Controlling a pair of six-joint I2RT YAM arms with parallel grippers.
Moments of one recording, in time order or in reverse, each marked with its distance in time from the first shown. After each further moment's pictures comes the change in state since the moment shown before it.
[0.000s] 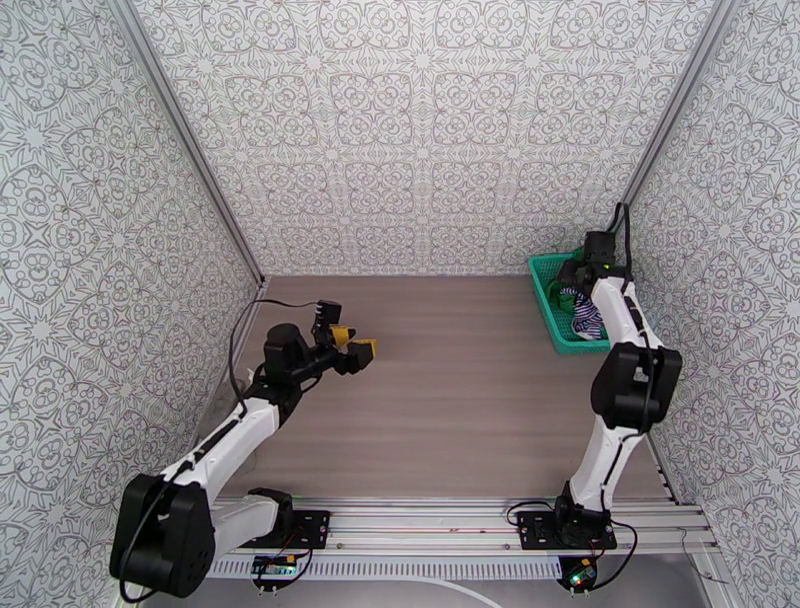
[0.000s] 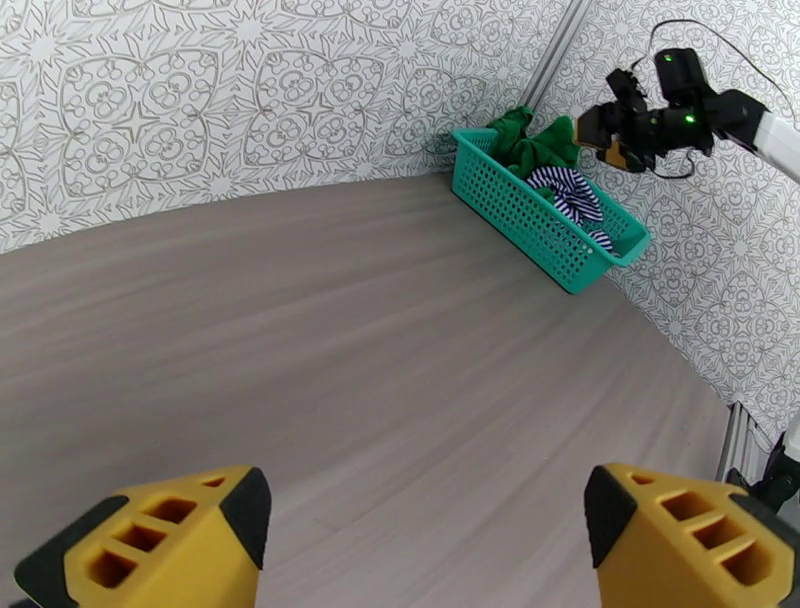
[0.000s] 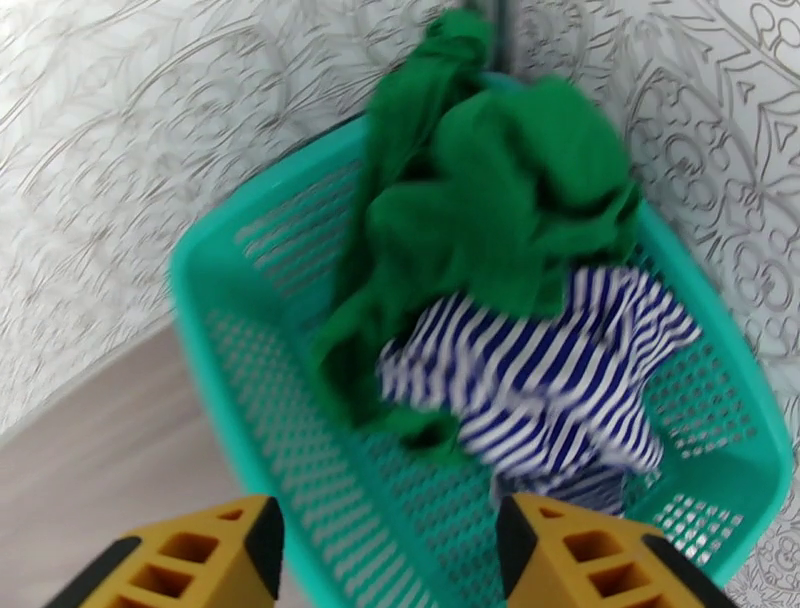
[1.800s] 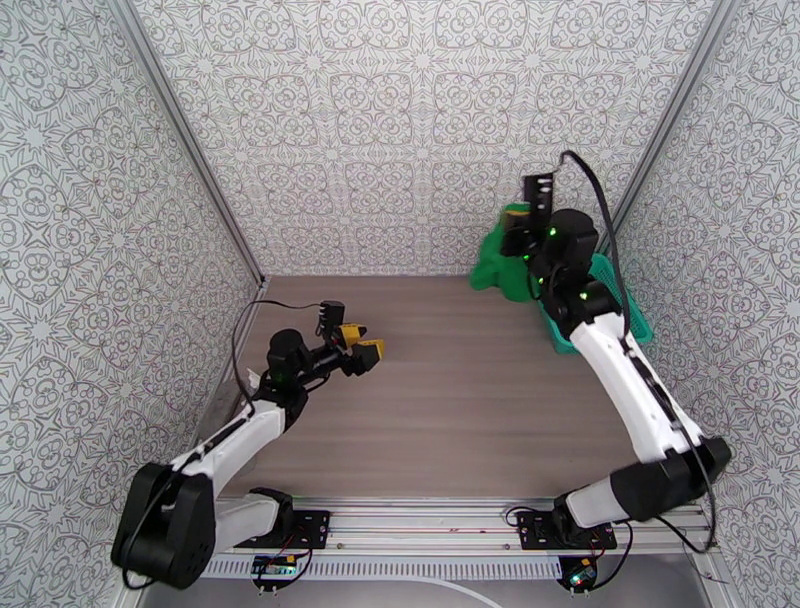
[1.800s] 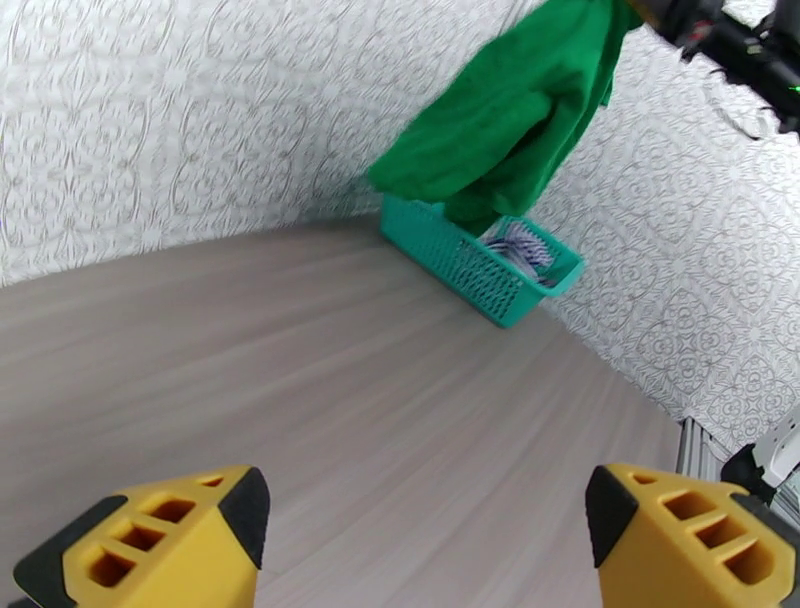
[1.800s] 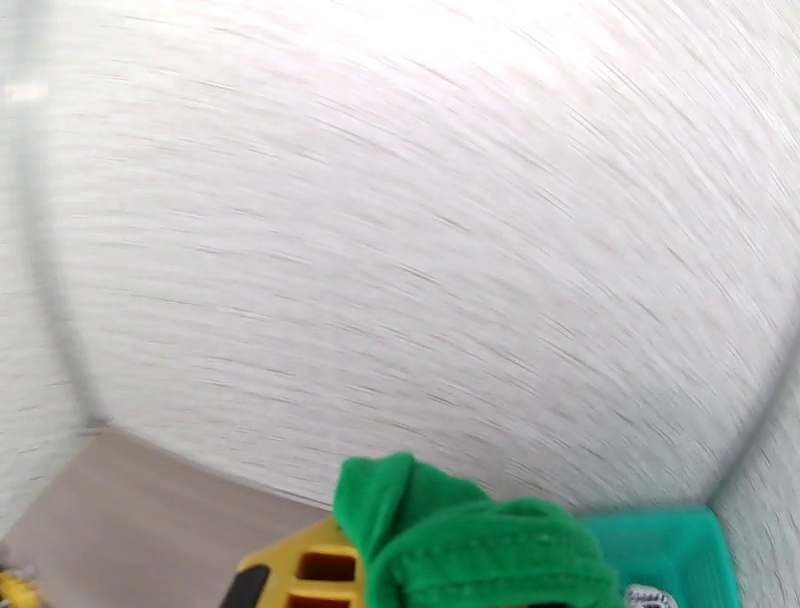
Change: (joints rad) left arm -0.047 -0.075 -0.057 0.186 0.061 -0.111; right arm 0.610 -0.654 -0.247 0.382 -0.108 -0.345
